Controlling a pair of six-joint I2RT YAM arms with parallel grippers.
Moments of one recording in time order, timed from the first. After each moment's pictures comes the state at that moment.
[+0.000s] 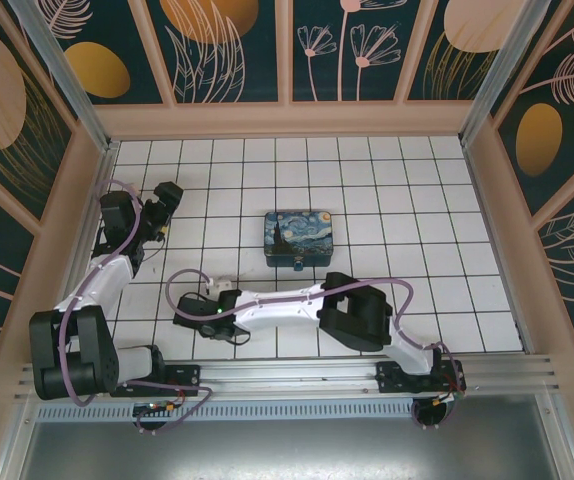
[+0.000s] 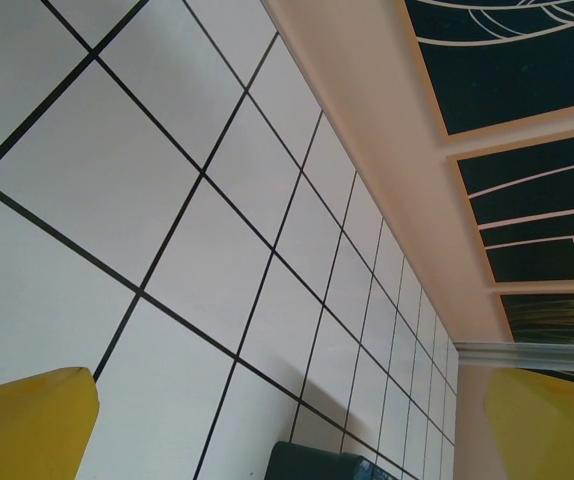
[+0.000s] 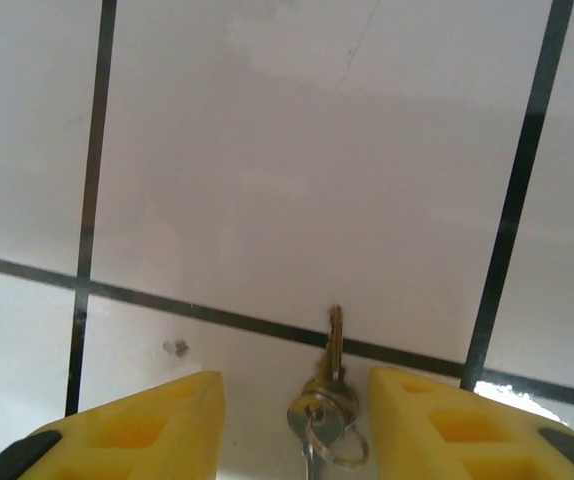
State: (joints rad) left arm 0.11 1.29 0.67 0.13 0.42 -0.99; right arm 1.43 2.21 1.66 -0.71 0.26 1.18
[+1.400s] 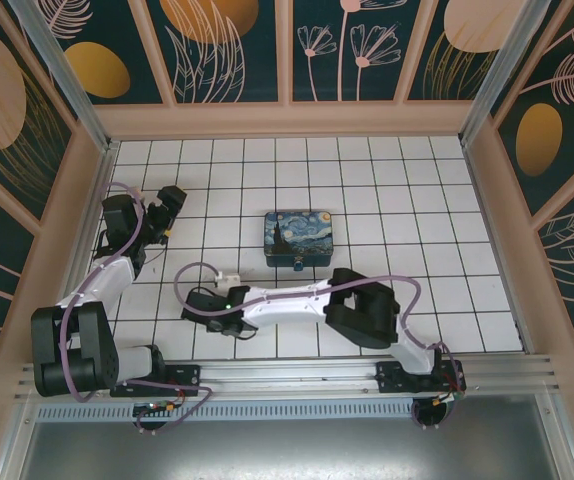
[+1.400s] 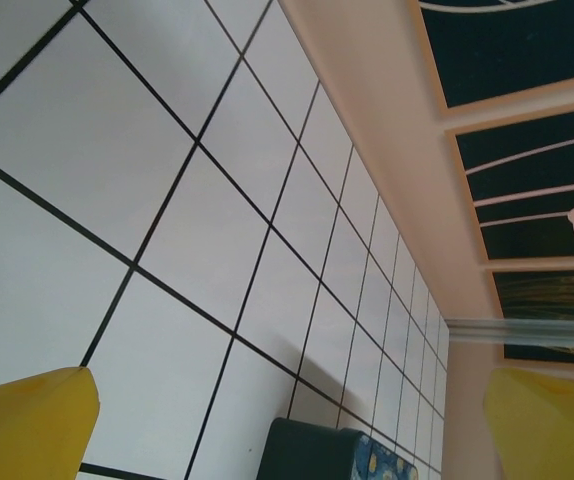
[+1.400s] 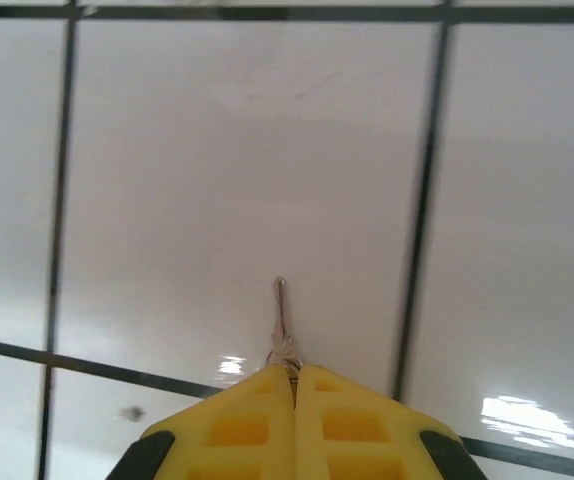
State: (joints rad) left arm 0.11 1.30 0.64 0.17 0.49 -1.00; right arm 1.39 2.13 1.54 -0.62 0.33 1.20
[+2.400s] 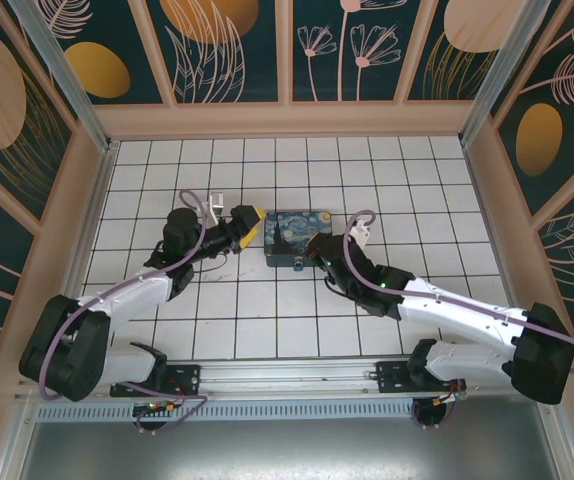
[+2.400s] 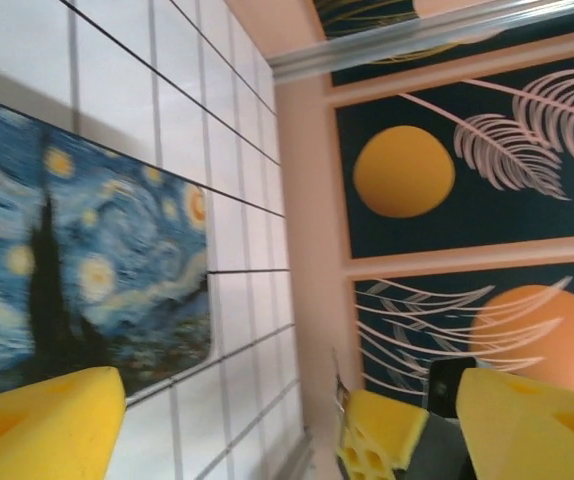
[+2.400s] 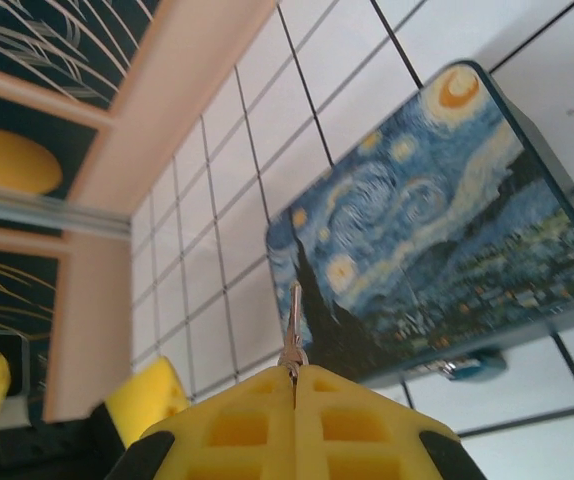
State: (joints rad) left arm -0.44 1.32 0.55 0.58 0.59 -1.26; right arm 0.99 1.13 0.72 -0.11 0.48 1.34
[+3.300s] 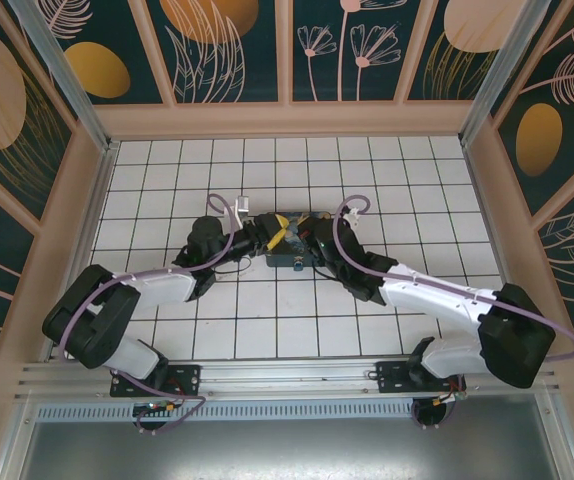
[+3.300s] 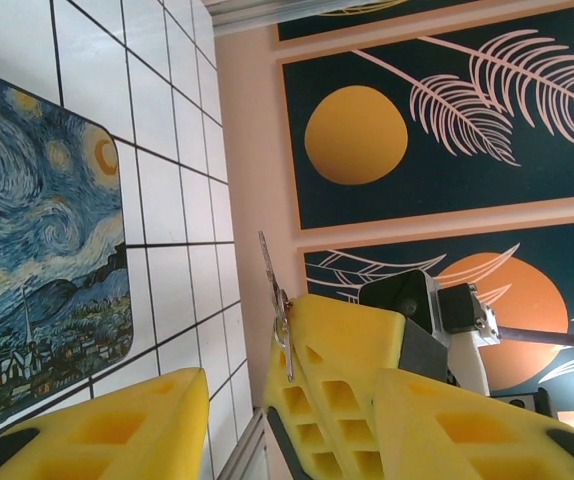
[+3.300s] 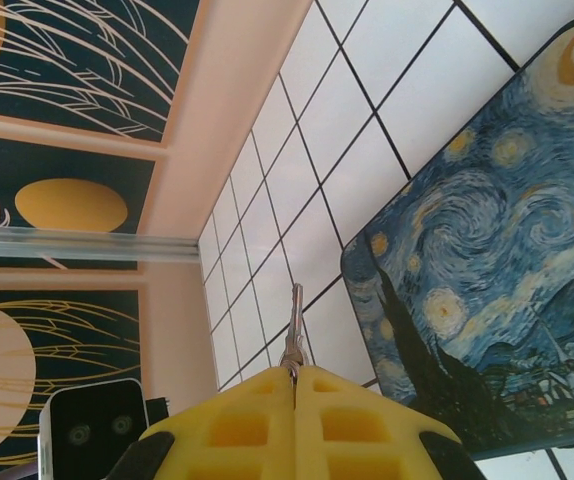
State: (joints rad) left arm -0.59 1.51 0.56 0.87 0.53 -1.37; right arm 0.90 1.30 0.75 0.13 0.36 1.44
